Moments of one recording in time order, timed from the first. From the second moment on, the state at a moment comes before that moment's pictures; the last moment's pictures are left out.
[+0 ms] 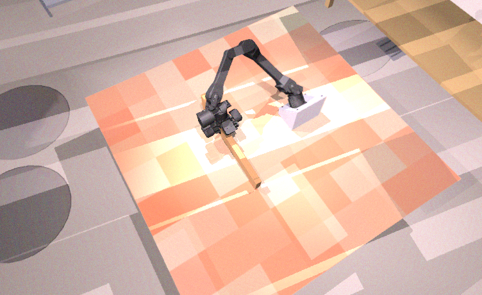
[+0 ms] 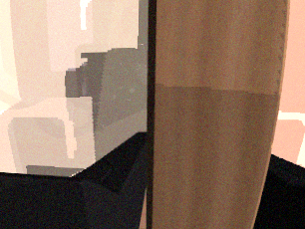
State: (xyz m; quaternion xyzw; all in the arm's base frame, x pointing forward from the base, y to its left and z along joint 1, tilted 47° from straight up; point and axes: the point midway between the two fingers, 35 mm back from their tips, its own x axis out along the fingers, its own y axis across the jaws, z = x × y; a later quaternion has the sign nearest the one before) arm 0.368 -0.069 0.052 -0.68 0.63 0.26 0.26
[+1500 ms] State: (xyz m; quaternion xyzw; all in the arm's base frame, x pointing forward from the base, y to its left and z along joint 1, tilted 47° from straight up) arm 0.368 -0.073 0.049 -0.69 0.63 0.27 0.26
